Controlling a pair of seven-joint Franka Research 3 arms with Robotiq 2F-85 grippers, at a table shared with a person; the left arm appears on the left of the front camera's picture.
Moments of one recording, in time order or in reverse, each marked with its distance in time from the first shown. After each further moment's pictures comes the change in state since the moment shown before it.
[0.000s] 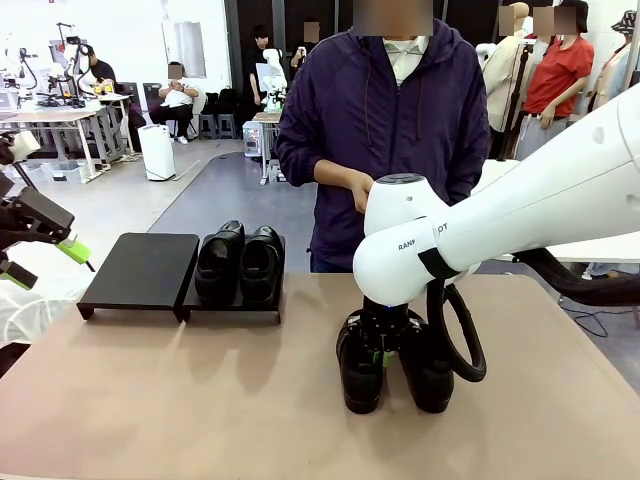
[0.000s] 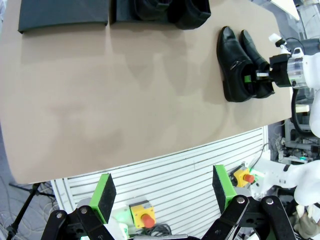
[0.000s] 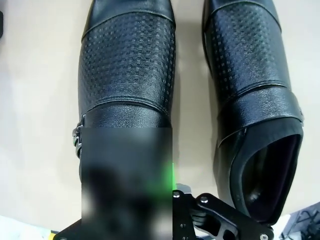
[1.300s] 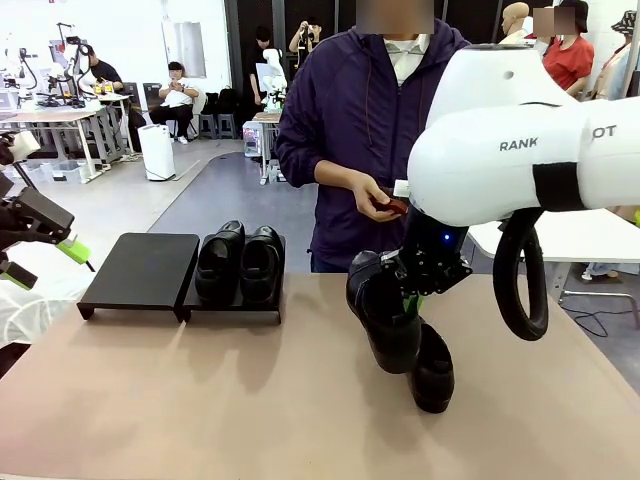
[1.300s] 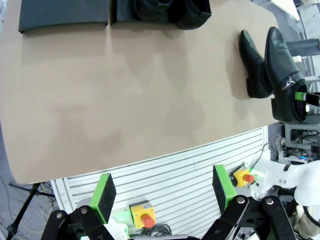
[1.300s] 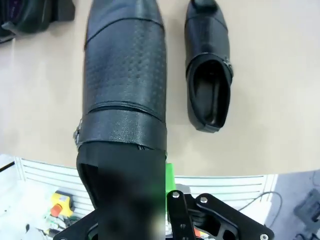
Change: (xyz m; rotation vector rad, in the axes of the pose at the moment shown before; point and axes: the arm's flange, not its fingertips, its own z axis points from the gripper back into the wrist) left arm 0.000 0.000 0.000 0.000 0.000 0.000; right arm -0.082 -0.047 0.170 0.090 -0.135 0.090
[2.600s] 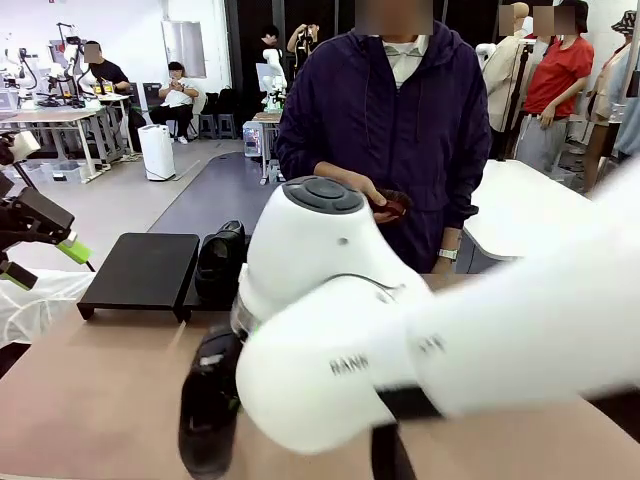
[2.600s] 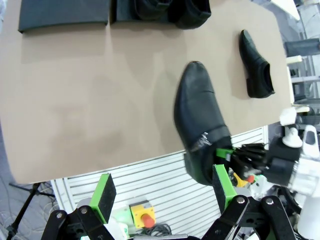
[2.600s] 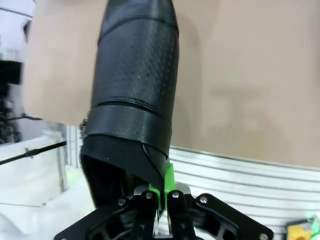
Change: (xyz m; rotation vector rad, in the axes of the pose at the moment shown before) left arm 0.000 0.000 0.000 0.000 0.000 0.000; right arm -0.123 0.212 -0.098 0.268 -0.027 0.039
